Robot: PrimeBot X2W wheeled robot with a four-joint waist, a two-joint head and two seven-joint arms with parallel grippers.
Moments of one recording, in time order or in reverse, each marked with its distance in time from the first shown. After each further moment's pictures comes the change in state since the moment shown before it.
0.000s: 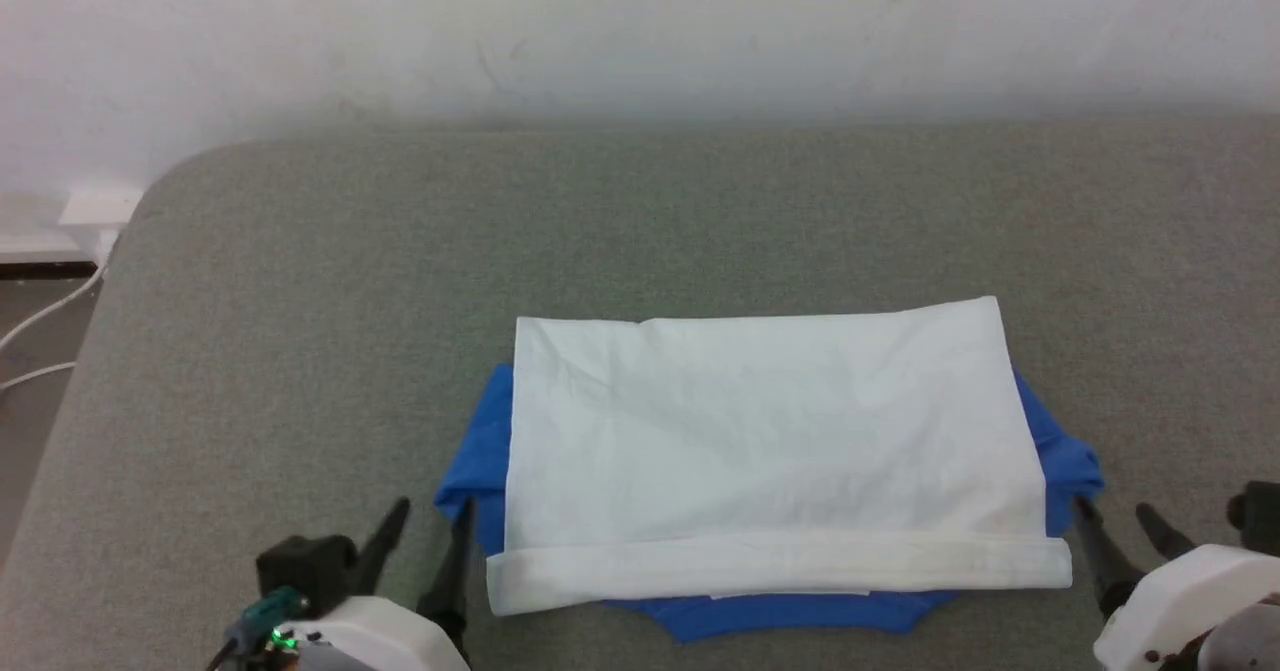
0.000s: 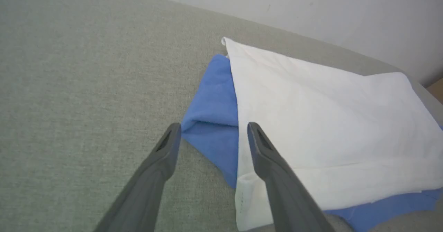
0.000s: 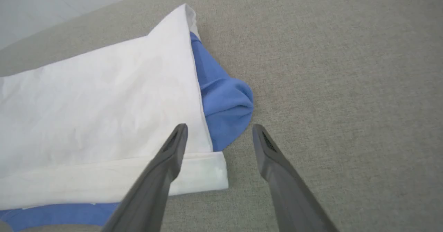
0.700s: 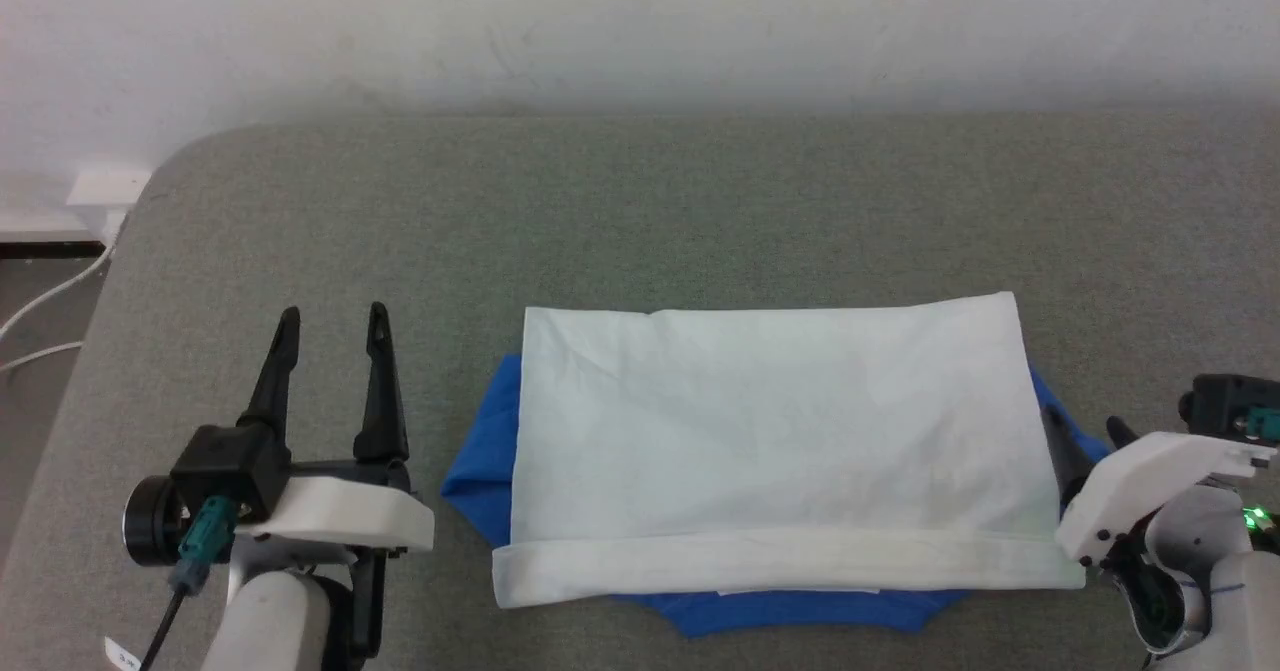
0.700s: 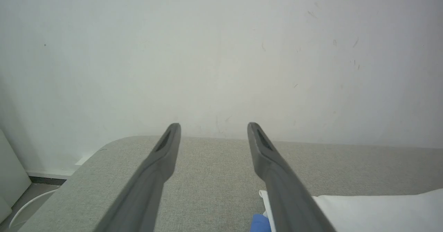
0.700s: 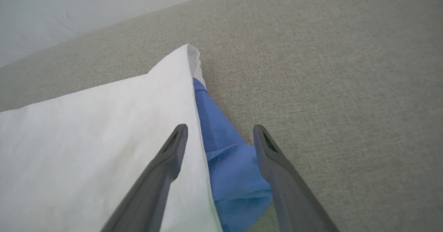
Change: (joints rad) left arm -0.122 -0.139 0.287 -0.128 0.378 0.026 -0.103; right arm -0.290 0.000 -0.019 0.332 -0.072 -0.001 -0.094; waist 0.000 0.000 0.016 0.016
